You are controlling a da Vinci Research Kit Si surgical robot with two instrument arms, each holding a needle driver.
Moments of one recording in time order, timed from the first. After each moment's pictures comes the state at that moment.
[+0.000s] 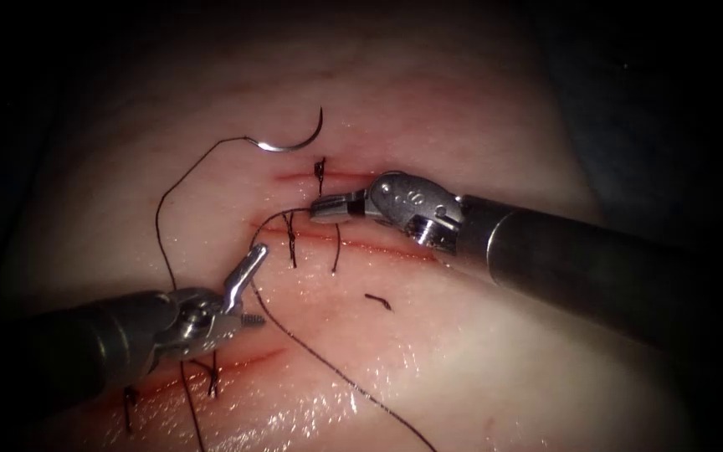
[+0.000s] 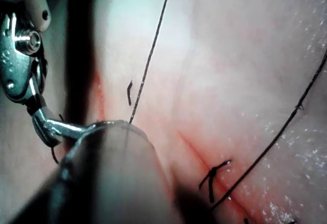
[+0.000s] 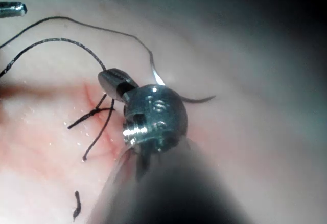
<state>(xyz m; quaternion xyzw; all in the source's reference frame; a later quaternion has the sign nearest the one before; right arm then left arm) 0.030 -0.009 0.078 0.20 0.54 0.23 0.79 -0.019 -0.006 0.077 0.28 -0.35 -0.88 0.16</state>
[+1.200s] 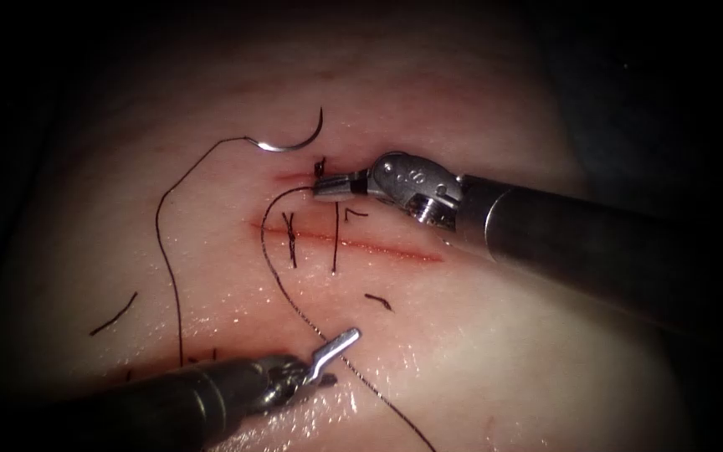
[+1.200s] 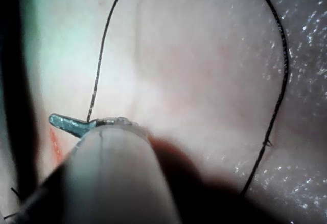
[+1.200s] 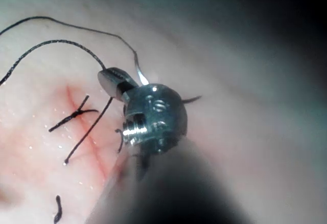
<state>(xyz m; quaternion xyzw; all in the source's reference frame) 0.030 -0.007 0.080 0.20 0.54 0.24 0.78 -0.028 -0.013 0.082 0.36 -0.31 -0.85 0.24</state>
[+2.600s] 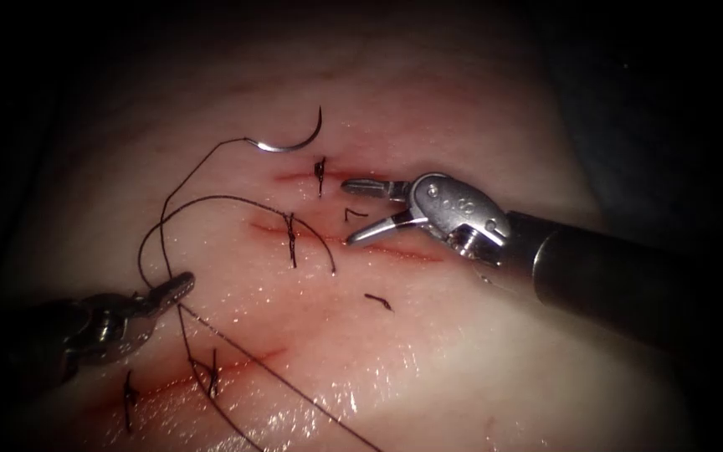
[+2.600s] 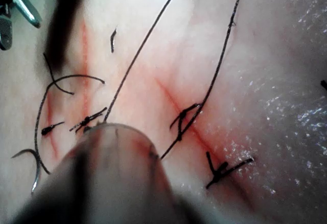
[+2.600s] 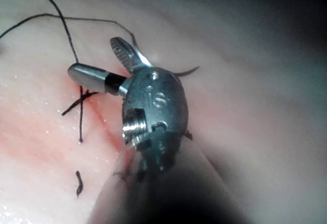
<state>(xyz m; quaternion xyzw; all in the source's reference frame) 0.025 -0.007 0.073 0.15 0.64 0.25 0.71 -0.009 -0.007 0.077 0.22 -0.31 -0.91 0.13</state>
